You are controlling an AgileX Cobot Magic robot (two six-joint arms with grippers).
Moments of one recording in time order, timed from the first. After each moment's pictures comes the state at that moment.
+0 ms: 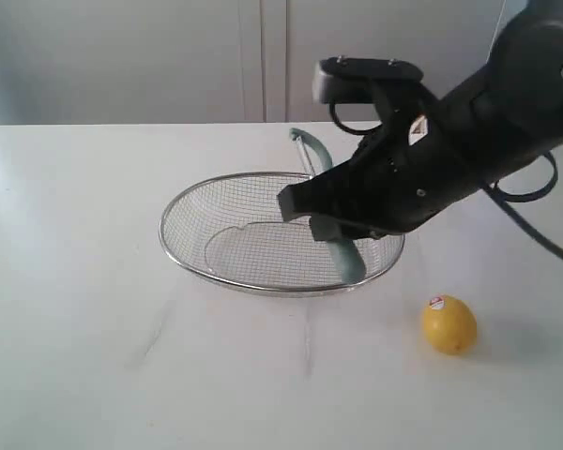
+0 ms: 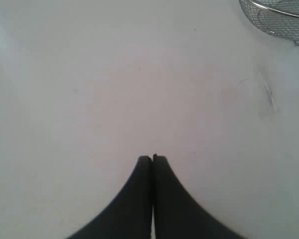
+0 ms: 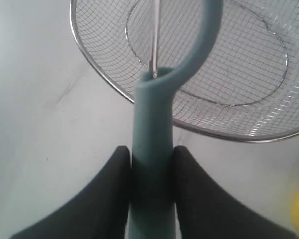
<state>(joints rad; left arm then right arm) -0.14 0.00 0.02 -0.08 0.52 0.11 0.58 1.42 -1.07 0.24 0.69 0.05</state>
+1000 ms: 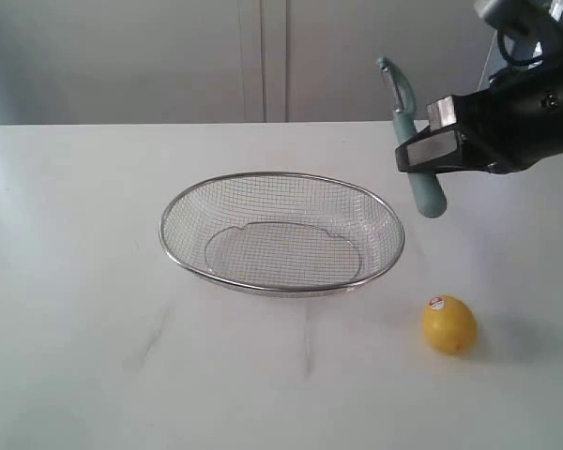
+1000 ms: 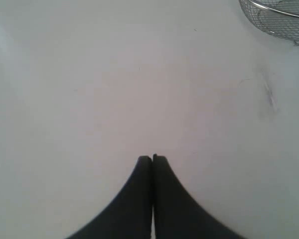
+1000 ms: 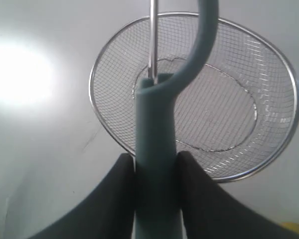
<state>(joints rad) -0.14 0.00 0.02 -0.08 0.52 0.11 0.04 1.42 -1.06 0.93 0.92 -0.78</state>
